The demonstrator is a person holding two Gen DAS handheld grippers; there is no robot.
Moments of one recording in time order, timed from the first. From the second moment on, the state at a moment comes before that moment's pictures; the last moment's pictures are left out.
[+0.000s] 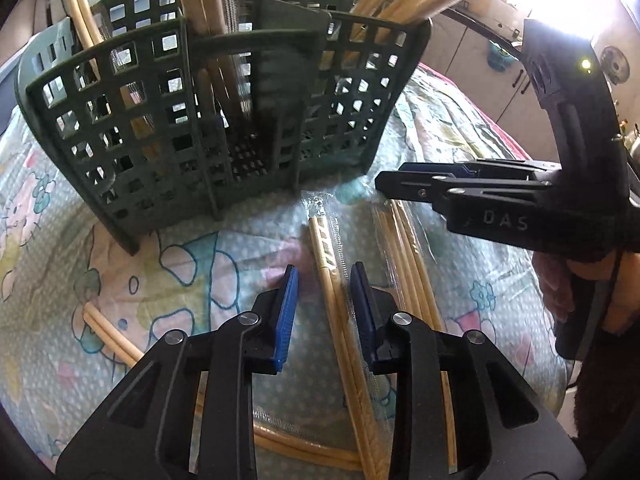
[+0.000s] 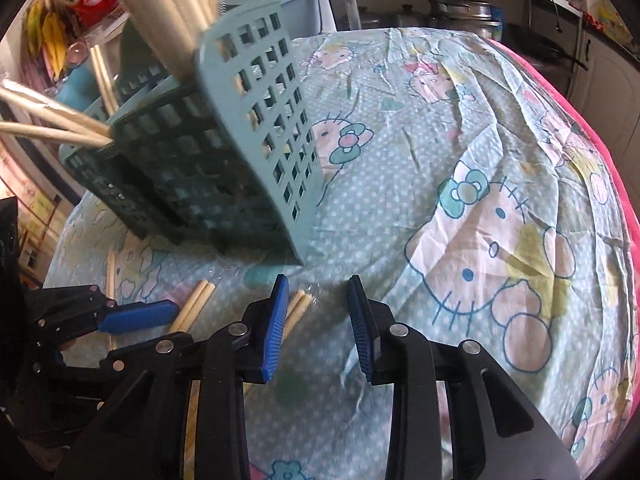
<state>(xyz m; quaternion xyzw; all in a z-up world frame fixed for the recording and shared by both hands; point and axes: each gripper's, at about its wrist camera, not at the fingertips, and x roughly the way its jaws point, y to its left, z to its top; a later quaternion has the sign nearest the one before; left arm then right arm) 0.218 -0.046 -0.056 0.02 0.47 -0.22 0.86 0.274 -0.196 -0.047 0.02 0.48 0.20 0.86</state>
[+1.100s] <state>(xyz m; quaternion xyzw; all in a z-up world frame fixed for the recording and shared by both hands) 0.206 -0.003 -0.020 -0.04 0.45 -0.26 0.85 0.228 -0.218 0.020 0.04 0.38 0.26 0.89</state>
